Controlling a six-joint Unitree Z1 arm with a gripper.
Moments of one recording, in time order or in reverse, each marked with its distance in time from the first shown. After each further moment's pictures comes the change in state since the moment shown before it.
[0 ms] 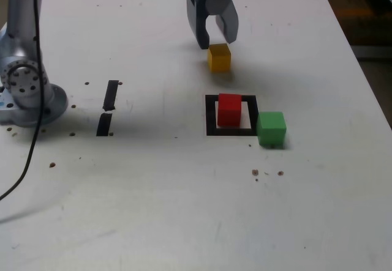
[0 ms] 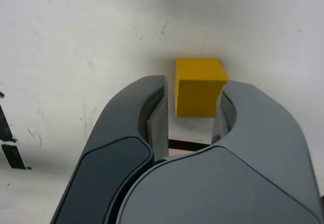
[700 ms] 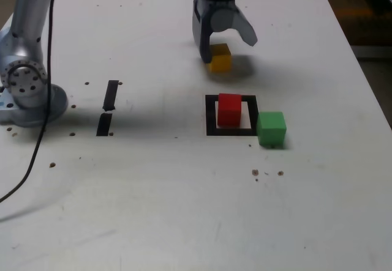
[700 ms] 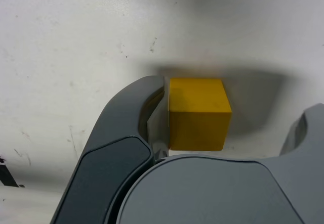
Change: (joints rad) arm -0.001 0.098 0.012 -0.055 -0.009 0.028
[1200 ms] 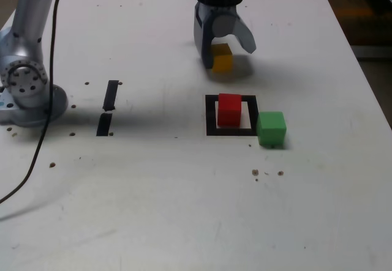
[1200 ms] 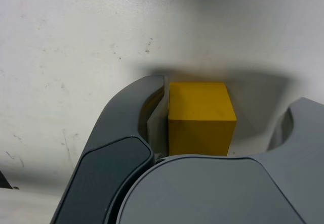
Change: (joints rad) arm 0.000 0.022 0.010 -0.030 -0.021 -0.006
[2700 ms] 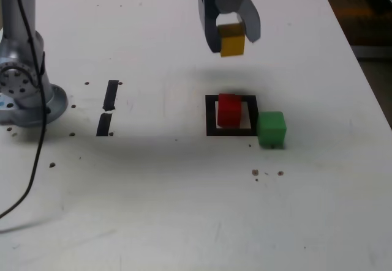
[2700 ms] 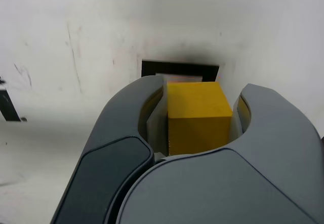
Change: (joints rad) arm -0.270 -0.216 -0.108 0.185 0.024 -0.193
